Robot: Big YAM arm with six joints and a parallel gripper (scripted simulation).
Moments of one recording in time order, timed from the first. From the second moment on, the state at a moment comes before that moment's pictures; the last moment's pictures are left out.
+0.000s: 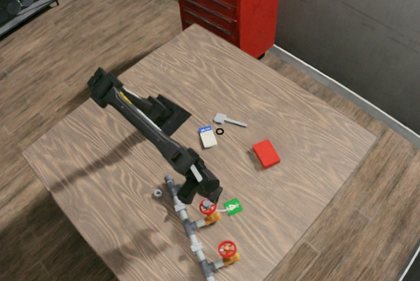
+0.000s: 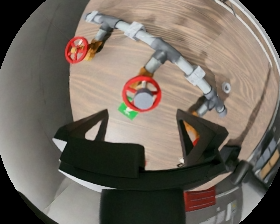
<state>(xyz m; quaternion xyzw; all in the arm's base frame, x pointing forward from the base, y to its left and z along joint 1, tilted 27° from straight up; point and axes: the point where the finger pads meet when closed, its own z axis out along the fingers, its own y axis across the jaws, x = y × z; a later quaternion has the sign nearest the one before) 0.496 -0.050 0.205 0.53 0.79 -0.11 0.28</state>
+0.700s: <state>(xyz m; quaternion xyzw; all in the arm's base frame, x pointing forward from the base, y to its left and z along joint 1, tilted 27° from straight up) 0.498 -0.051 0.205 0.57 0.76 -0.09 0.29</state>
